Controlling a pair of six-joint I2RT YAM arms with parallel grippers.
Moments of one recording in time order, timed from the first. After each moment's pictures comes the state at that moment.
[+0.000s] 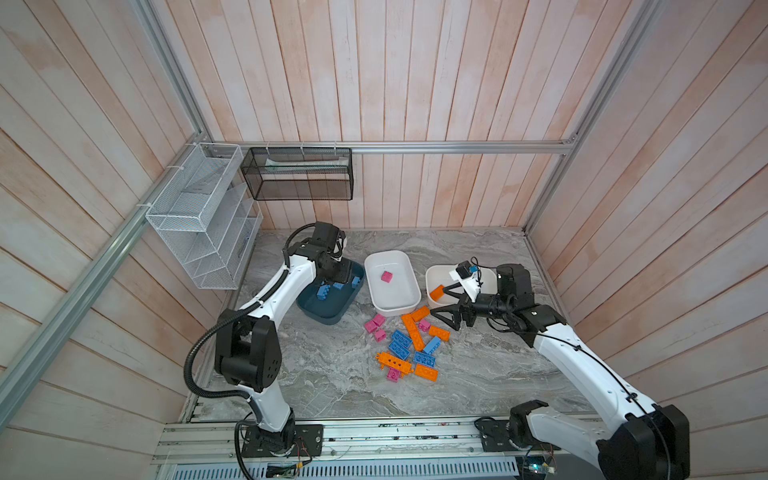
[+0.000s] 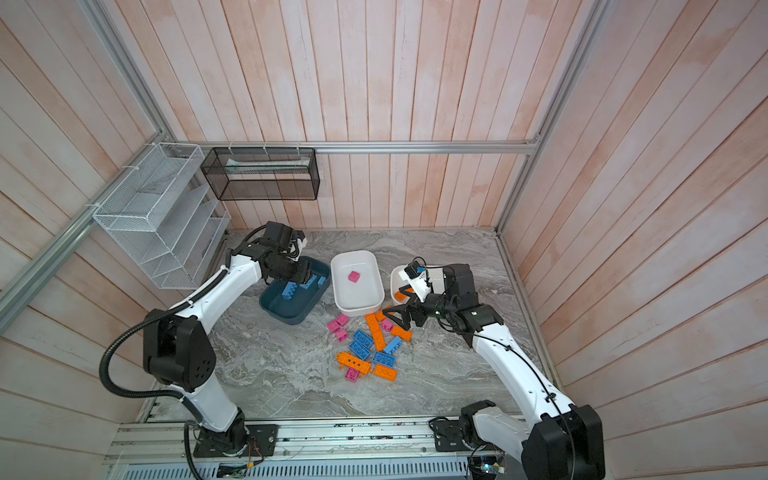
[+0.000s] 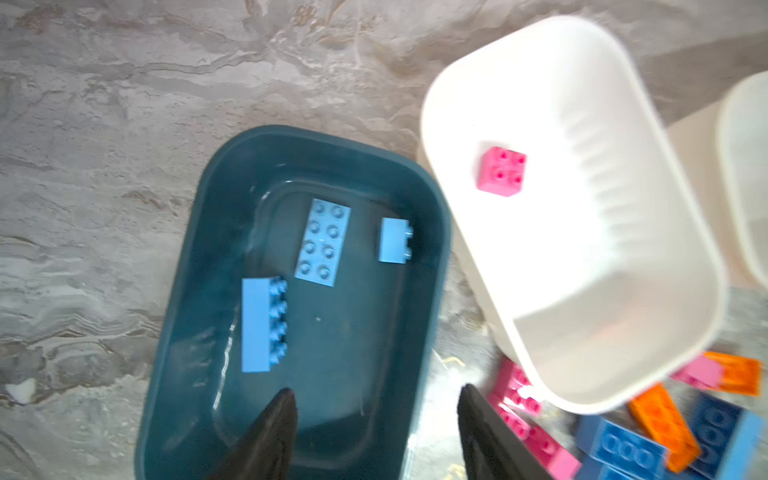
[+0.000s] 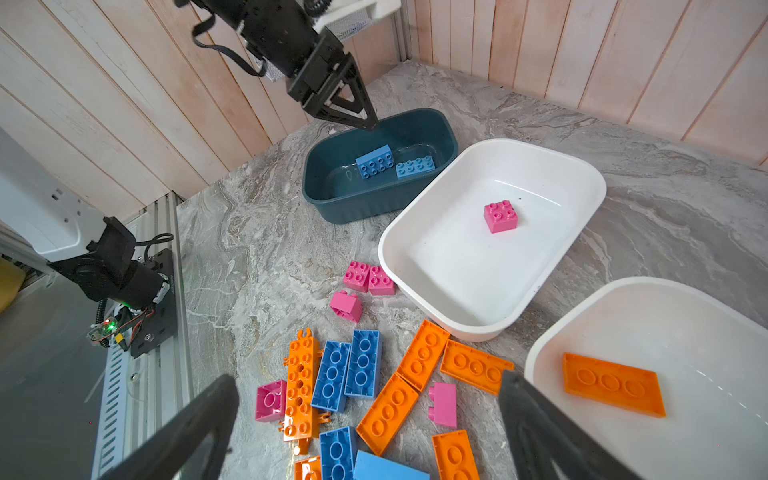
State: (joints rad) left arm -0.30 1.72 1.50 -0.82 0.10 -0.04; right arm 0.31 1.12 0.84 -0.33 -0.78 -0.16
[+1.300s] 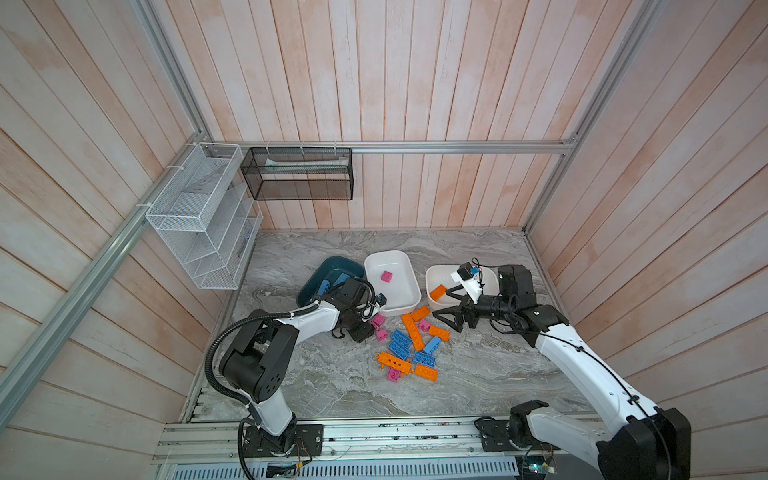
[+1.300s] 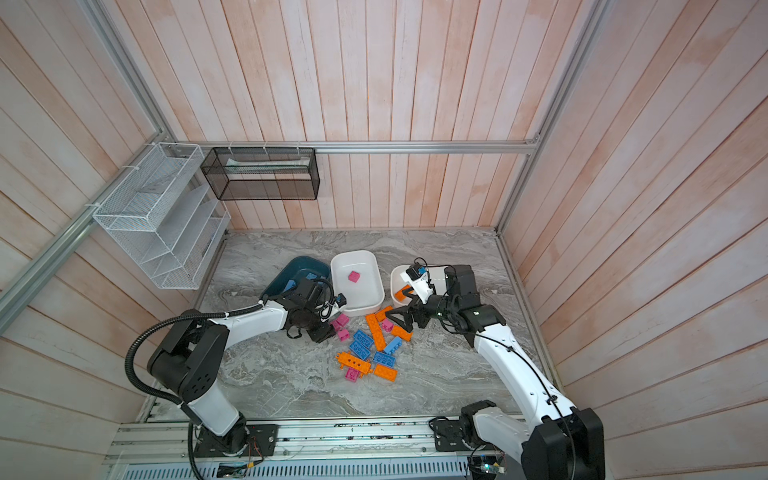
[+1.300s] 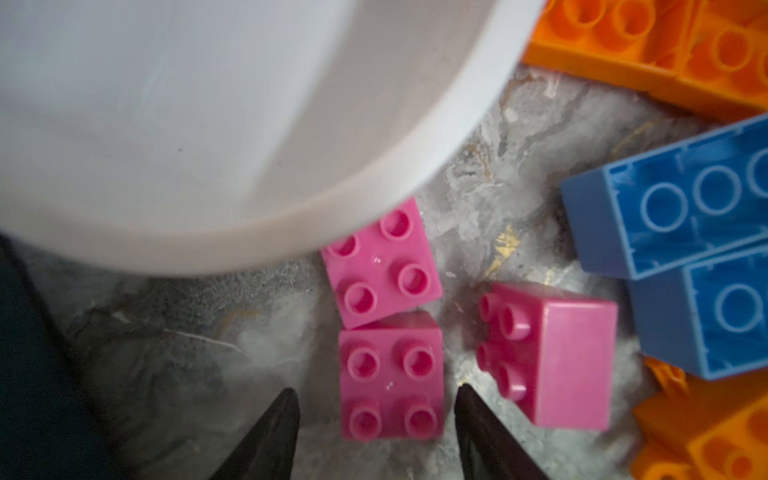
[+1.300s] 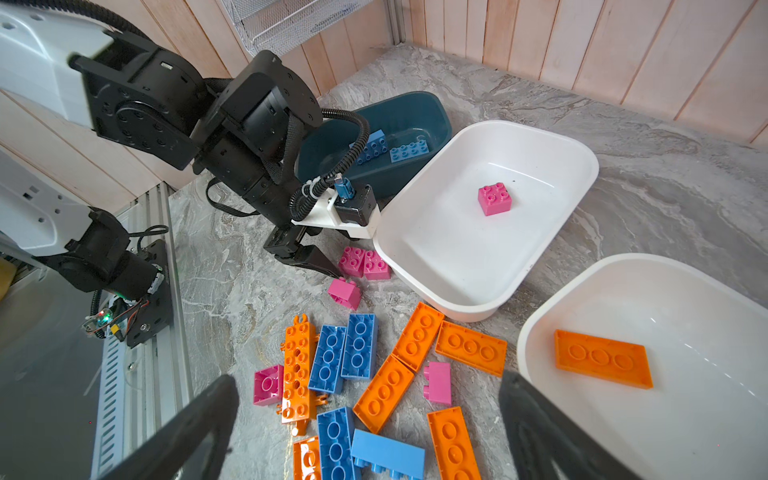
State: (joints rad) left arm -0.51 1.73 0.95 -0.37 0.20 0.45; right arm 0.30 1.11 0.85 -0.39 -0.77 -0.19
